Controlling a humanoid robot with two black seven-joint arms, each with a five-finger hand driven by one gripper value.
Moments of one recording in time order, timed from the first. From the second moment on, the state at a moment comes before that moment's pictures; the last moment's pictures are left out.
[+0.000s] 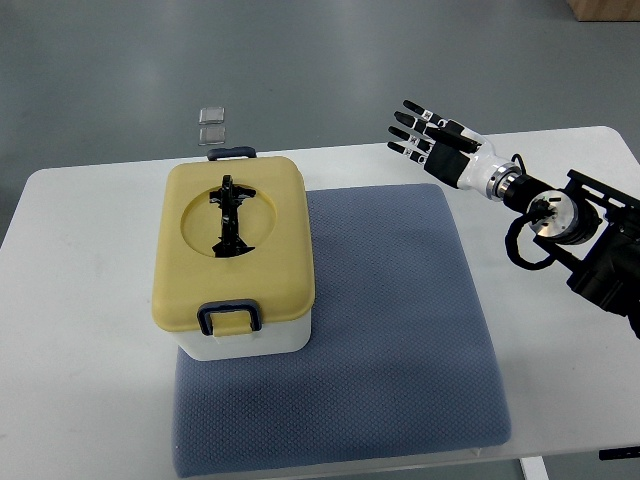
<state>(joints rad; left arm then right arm) 0.06 0.00 -0.08 -0.09 0.02 -0.20 0.17 0.88 -0.26 0.52 0.68 0.22 0.29 0.07</state>
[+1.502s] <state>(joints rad) 0.06 0.00 -0.08 -0.09 0.02 -0.20 0.17 1.54 -0.41 0.07 1.04 -1.20 0.20 0.49</state>
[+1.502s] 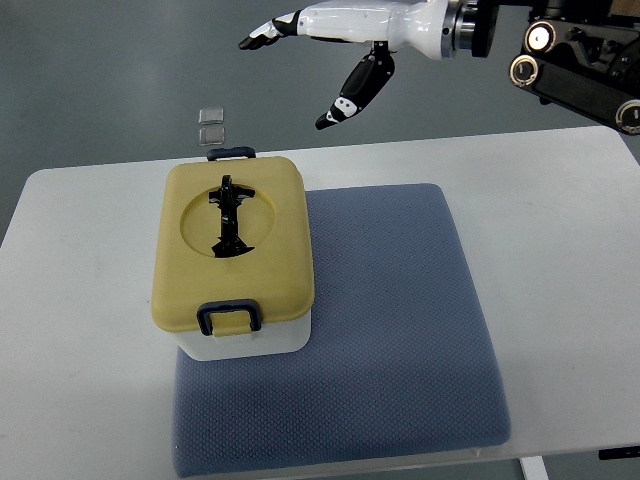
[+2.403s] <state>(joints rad) 0.06 0.00 -0.08 -0.09 0.02 -0.20 0.17 1.74 -0.09 -0.21 0.97 -1.42 0.16 0.51</state>
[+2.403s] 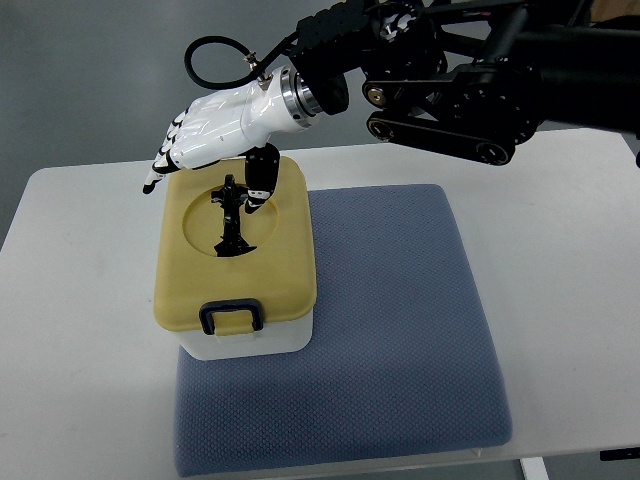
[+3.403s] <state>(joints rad) 0.06 0.00 -0.08 -0.09 0.02 -0.20 0.17 1.68 -0.08 -0.22 0.95 -1.48 0.12 0.51</state>
